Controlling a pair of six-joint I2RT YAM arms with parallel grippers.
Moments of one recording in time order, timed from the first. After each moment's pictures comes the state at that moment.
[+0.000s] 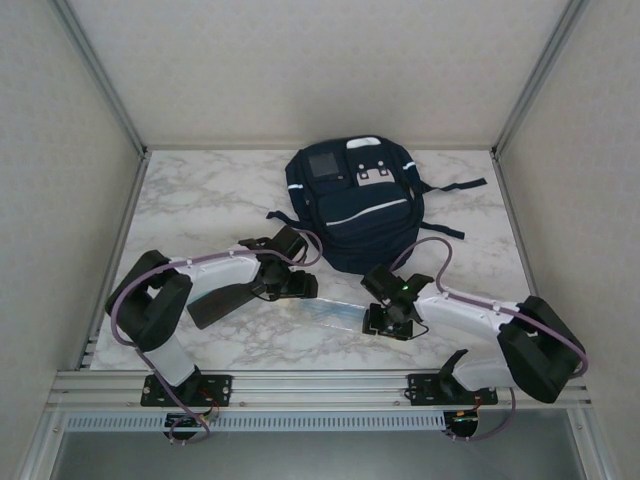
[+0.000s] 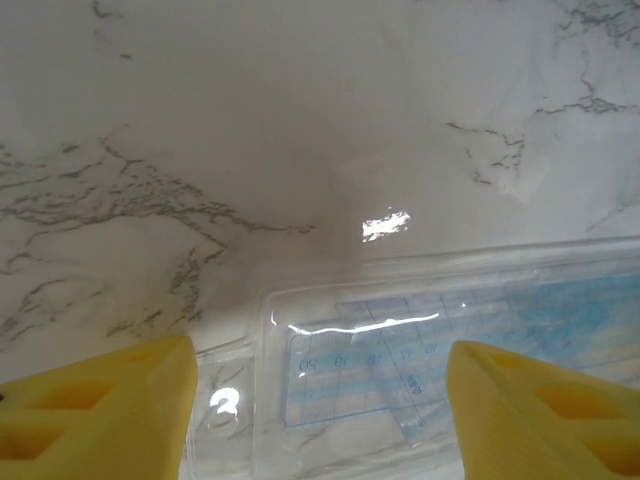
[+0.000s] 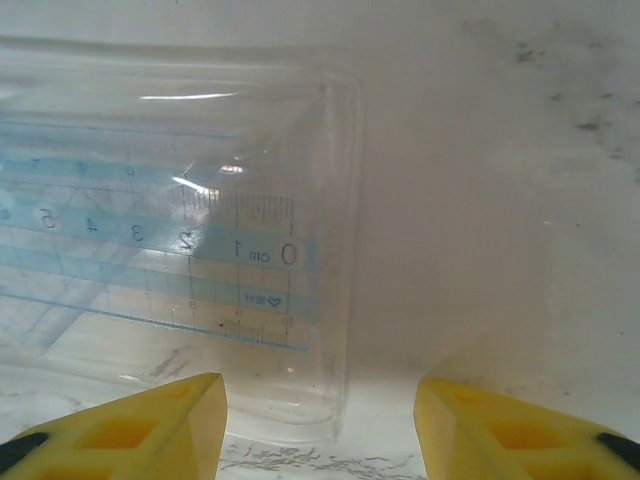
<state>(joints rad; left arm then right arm) -0.74 1.69 0.96 -0.53 0.23 -0.65 0.84 1.33 0.63 -0.74 -0.09 0.92</state>
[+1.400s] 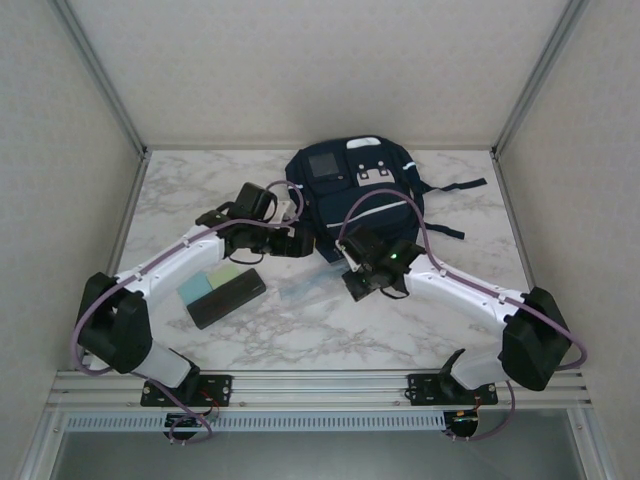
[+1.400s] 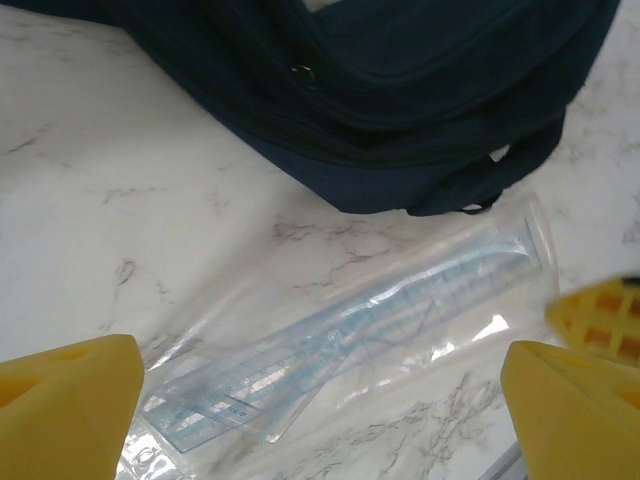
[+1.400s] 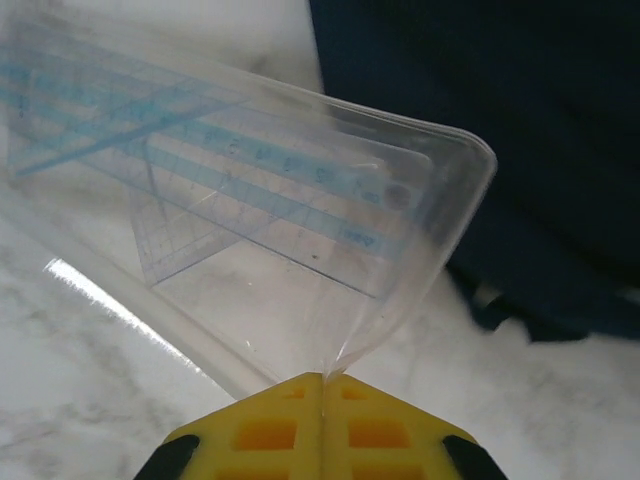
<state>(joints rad) -0.55 1.51 1.13 -0.57 0.38 -0.38 0.82 1.39 1.01 -0.74 0.10 0.13</state>
